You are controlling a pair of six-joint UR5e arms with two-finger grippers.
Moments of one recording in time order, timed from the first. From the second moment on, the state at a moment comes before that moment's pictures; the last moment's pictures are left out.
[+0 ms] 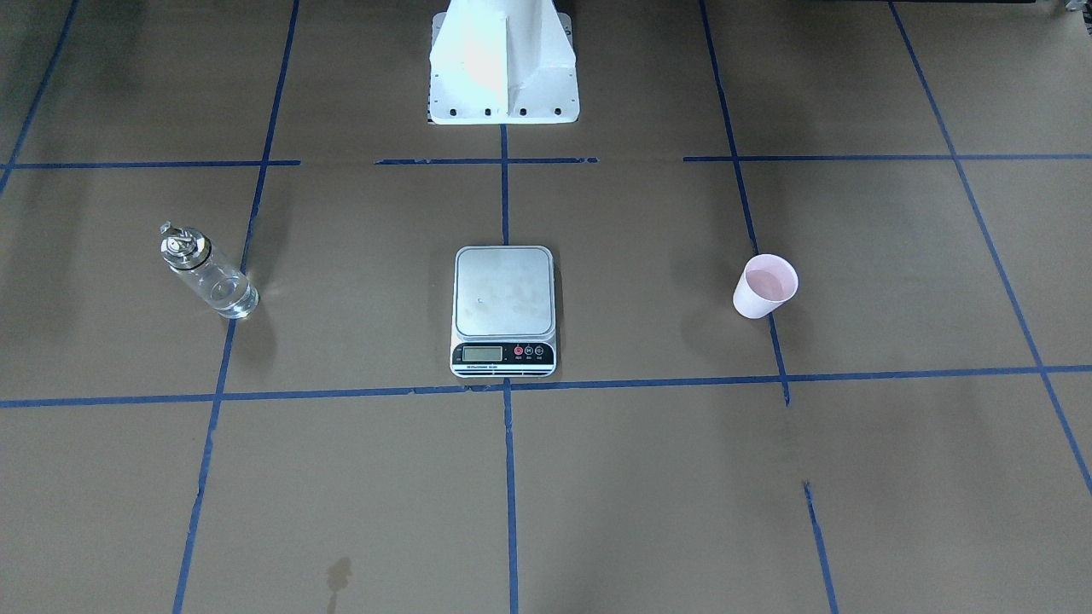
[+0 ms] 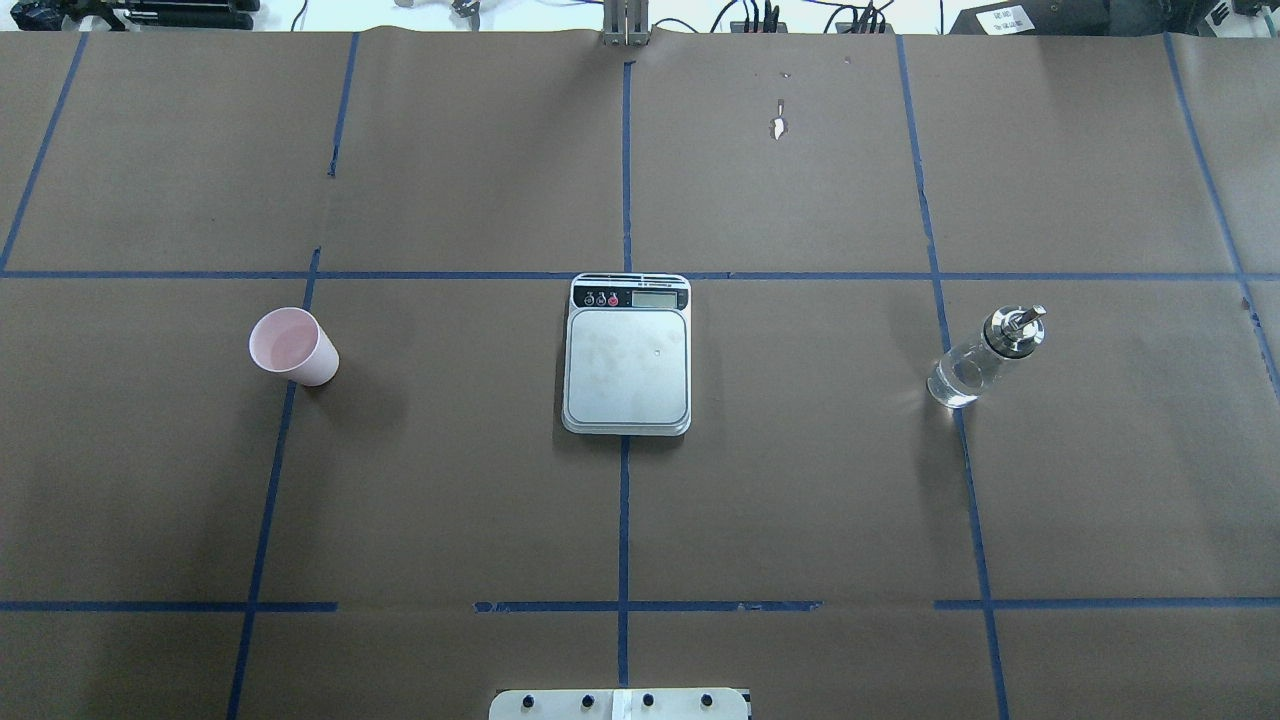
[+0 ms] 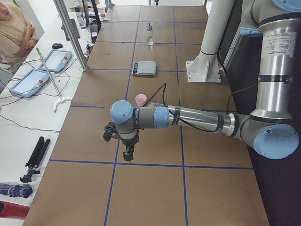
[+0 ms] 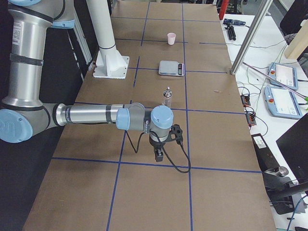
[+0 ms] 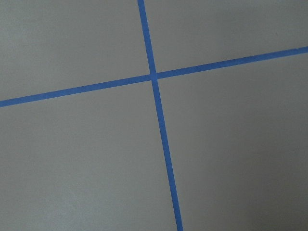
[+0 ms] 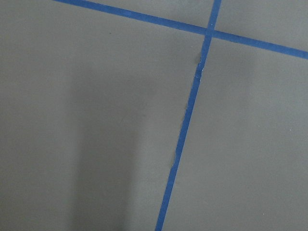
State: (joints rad) left arm -1.56 -1.56 -1.73 -1.40 -2.35 0.19; right arm 1.53 -1.75 1.82 -1.68 2.37 -0.23
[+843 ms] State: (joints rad) left arm -1.55 -1.55 -1.75 -1.41 -2.35 0.19; right arm 1.51 -1.76 1.86 -1.63 2.38 -0.22
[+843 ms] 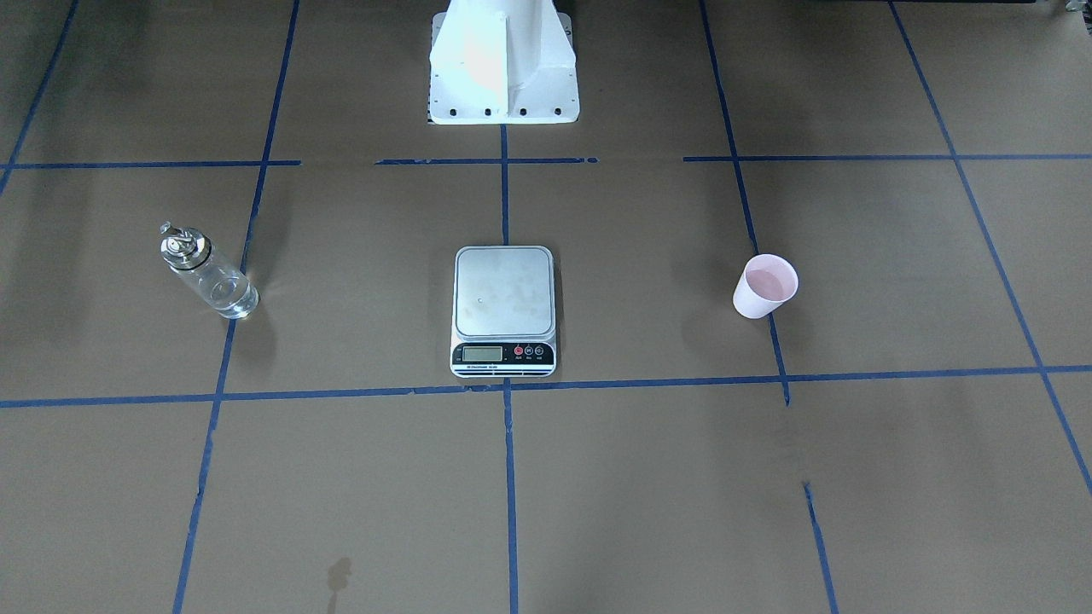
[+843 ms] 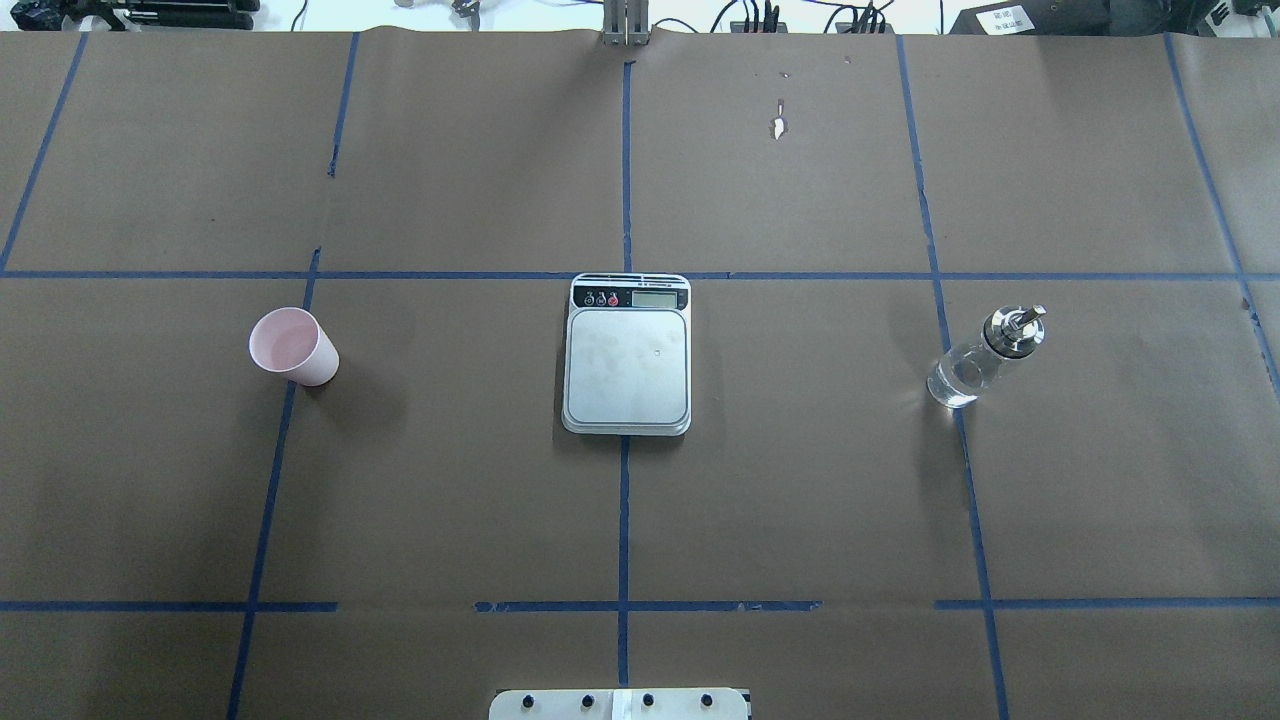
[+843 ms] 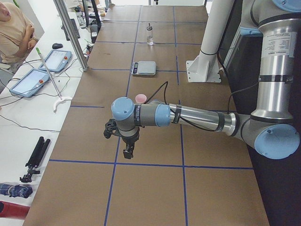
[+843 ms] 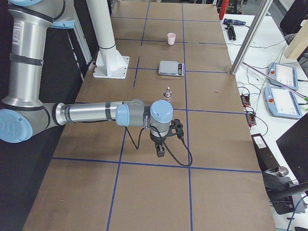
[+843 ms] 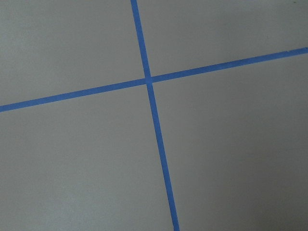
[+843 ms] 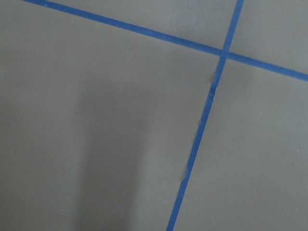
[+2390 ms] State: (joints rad) left arm -1.54 -1.58 -1.69 -1.57 -2.46 0.18; right arm 0.72 -1.85 1.86 -0.53 1.97 1.01
